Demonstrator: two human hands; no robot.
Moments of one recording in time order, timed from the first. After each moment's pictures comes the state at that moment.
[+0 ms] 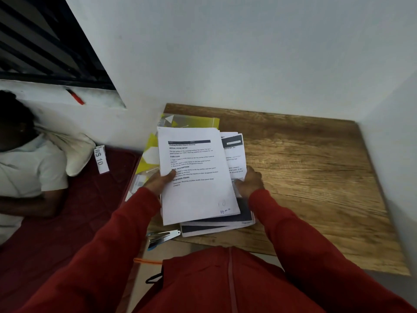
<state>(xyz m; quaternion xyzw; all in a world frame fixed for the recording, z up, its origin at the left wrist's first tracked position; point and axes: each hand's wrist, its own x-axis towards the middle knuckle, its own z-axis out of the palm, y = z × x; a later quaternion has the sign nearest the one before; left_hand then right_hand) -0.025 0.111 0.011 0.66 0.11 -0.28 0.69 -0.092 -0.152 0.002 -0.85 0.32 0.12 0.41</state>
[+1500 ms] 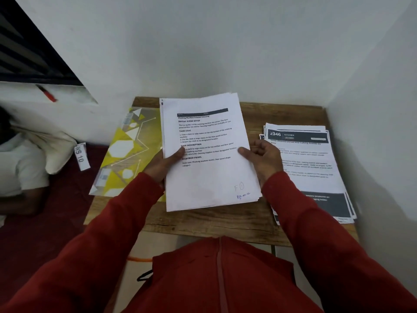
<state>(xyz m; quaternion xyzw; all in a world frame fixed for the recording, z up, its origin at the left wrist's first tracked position) -0.073 -0.024 0.063 0.59 0.05 -0.28 0.76 -0.149 -0.267 0.078 -0.61 0.29 -0.09 0.73</state>
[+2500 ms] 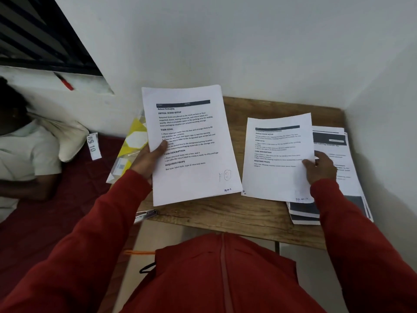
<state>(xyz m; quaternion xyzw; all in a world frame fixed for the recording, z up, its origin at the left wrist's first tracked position) -0.066 0.048 0.065 0.60 0.08 -0.20 0.77 -0.175 -0.366 0.016 -0.82 0.42 -0.08 0.37</state>
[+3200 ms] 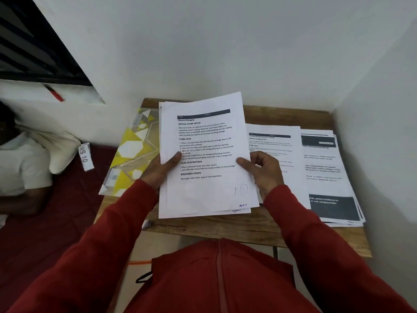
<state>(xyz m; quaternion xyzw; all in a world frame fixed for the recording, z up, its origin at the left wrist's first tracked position) -0.071 0.021 0.054 0.61 0.04 -0.26 0.75 -0.160 -0.236 0.065 -0.66 0.26 -0.06 0.70</state>
